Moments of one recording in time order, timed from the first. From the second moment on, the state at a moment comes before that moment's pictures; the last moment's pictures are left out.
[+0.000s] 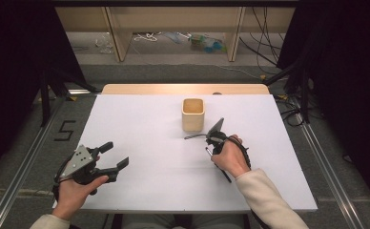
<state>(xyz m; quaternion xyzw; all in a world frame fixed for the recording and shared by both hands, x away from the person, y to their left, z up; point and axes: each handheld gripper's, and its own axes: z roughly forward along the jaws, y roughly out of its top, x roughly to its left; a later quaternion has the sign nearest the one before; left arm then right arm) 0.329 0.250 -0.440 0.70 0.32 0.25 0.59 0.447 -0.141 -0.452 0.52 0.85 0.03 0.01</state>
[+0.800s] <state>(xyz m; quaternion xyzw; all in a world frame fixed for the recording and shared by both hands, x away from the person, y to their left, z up) 0.328 0.251 -0.440 0.70 0.33 0.25 0.59 0.443 -0.151 -0.437 0.50 0.86 0.09 0.02</state>
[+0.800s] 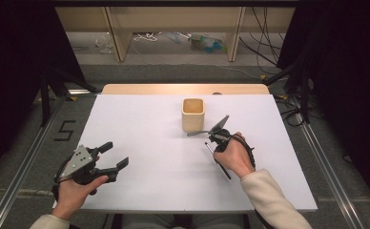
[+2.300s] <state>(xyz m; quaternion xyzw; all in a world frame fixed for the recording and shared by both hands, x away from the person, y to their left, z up) 0.328 0.252 -0.440 0.70 0.33 0.25 0.58 0.438 -0.168 -0.414 0.50 0.84 0.21 0.08</state>
